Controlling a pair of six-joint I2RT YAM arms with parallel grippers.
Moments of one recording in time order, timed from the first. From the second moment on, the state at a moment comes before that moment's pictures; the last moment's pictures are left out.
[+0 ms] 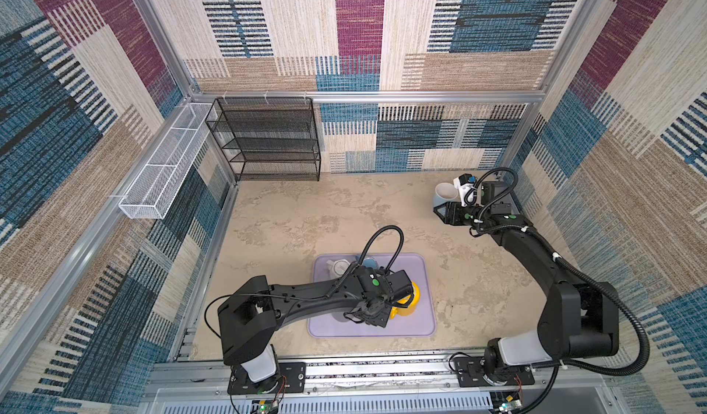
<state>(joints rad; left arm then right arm) -1.17 1.67 1.20 -0.97 -0.12 -0.74 0.02 1.45 1.08 -0.31 -0.49 0.13</state>
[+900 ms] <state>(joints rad) -1.11 1.55 1.24 -1.03 -0.08 -0.52 0.03 1.42 1.00 -0.27 -0.50 0.18</state>
